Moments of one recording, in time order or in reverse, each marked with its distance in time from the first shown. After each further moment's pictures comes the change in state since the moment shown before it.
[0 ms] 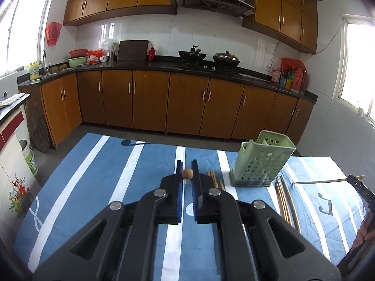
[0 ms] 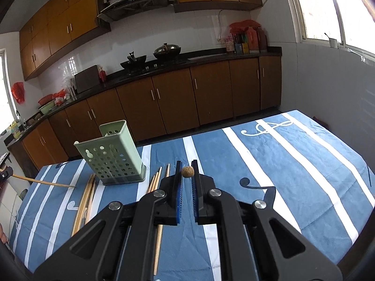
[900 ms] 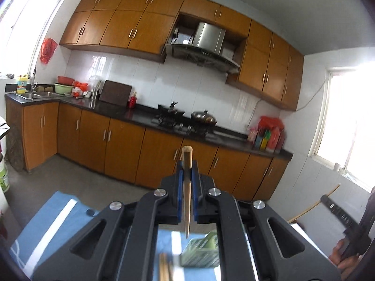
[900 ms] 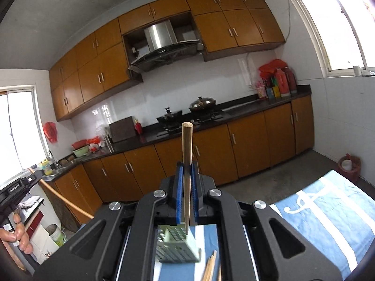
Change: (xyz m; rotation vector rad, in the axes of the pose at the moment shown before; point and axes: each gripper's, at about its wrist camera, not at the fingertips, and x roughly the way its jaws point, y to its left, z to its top) left arm -0.037 -0.046 0.158 -0.126 -0.311 -0.171; right arm -0.028 0.055 0.145 0.038 -0.280 0.248
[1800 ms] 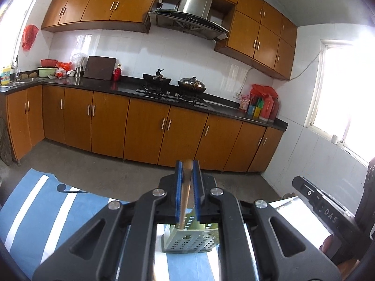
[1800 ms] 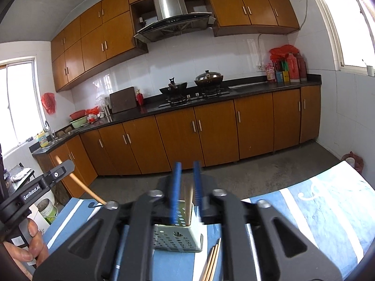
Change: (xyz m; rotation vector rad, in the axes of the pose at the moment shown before) left arm 0.081 -0.033 -0.092 0.057 0.185 -0.044; right arm 0.046 0.016 -0.050 -0.072 0.144 -0.029
